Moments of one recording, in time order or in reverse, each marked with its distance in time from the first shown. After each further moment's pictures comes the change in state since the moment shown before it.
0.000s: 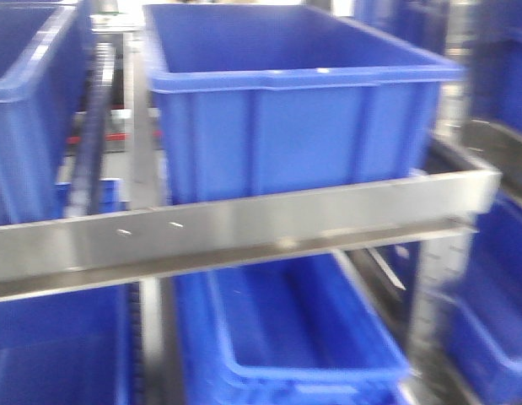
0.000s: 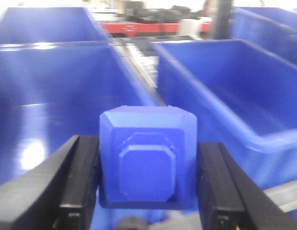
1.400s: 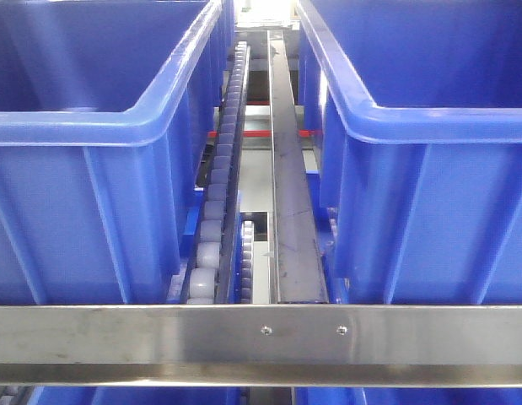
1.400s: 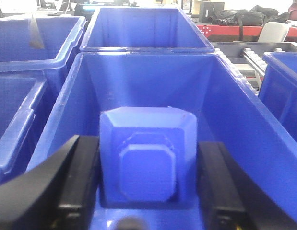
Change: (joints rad) left arm 0.000 0.000 0.000 0.000 0.000 0.000; right arm 0.000 0.000 0.000 0.000 0.000 0.000
